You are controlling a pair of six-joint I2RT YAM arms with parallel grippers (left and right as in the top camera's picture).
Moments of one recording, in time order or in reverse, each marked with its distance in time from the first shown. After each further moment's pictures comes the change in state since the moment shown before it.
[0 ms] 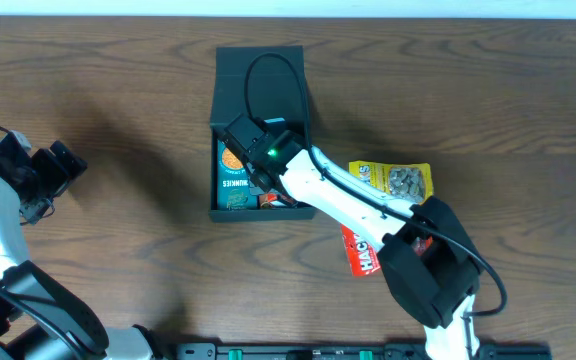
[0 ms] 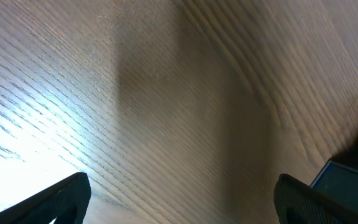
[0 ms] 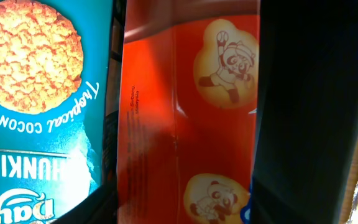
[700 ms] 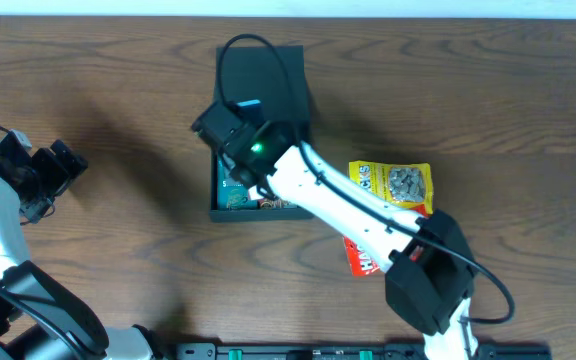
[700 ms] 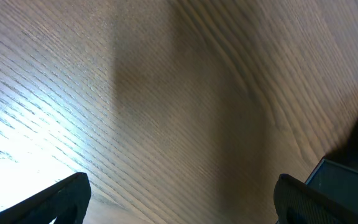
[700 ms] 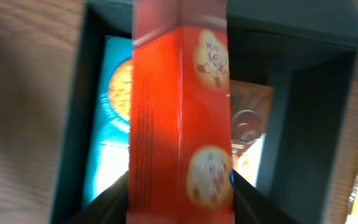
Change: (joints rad) left arm 0.000 0.000 0.000 0.000 0.019 -0.004; right arm 0.072 0.001 0.216 -0.093 0.023 -0.014
